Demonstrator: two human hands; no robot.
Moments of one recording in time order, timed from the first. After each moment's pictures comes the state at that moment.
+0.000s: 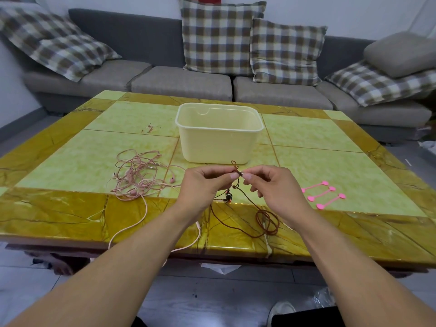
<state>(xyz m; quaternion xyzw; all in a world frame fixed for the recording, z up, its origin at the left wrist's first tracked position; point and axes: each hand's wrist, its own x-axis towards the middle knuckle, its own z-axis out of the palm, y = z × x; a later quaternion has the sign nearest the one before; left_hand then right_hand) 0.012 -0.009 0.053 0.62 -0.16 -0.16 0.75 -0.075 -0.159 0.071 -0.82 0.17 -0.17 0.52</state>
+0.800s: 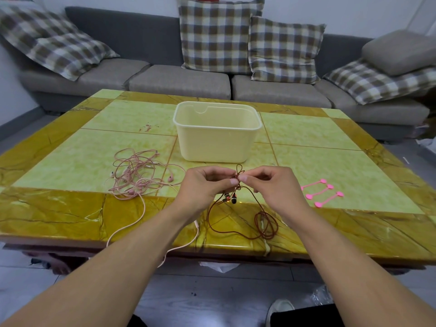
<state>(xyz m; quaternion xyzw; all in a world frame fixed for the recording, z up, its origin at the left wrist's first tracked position) 0.012 -0.007 0.048 0.63 -0.20 -0.21 0.72 -0.080 -0.157 0.075 -0.81 0.19 -0.18 0.52</state>
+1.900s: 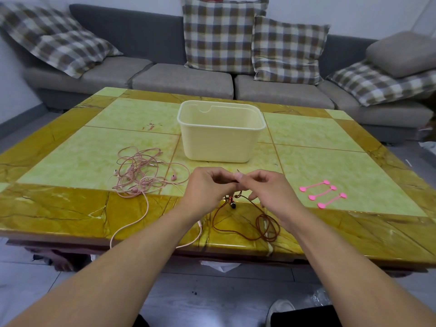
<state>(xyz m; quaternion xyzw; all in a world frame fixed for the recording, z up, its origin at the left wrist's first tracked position) 0.014 -0.007 0.043 0.70 -0.25 -0.13 0.66 -0.076 -0.143 0.073 -0.79 0.23 -0.11 0.55</state>
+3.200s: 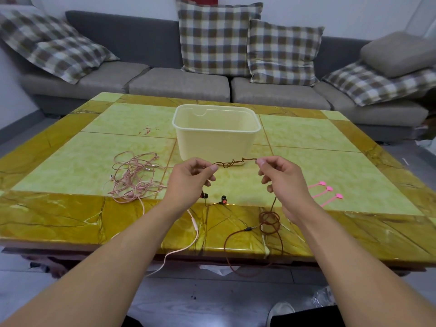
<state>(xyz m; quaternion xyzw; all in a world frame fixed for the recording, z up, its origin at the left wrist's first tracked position) 0.038 0.005 0.049 0.73 -0.17 -0.08 0.65 -0.070 -0.177 0.073 -0.72 0.23 -0.24 0.61</state>
